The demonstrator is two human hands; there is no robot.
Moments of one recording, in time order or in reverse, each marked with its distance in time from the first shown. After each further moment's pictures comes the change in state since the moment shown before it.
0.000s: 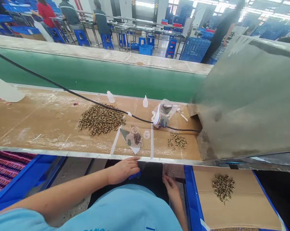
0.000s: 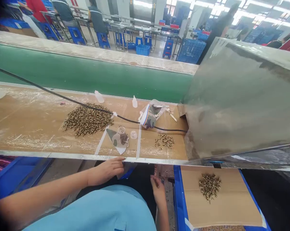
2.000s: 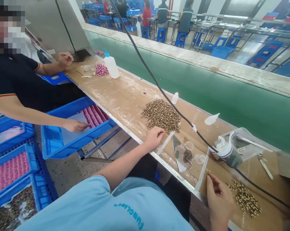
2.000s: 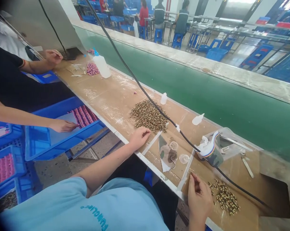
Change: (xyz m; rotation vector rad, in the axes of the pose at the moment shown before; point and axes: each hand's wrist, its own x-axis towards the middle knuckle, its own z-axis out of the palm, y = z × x) left_hand -0.043 -0.074 -0.058 -0.147 1.010 -1.039; right_hand 0.115 -0.127 0.057 -0.589 0.025 -0.405
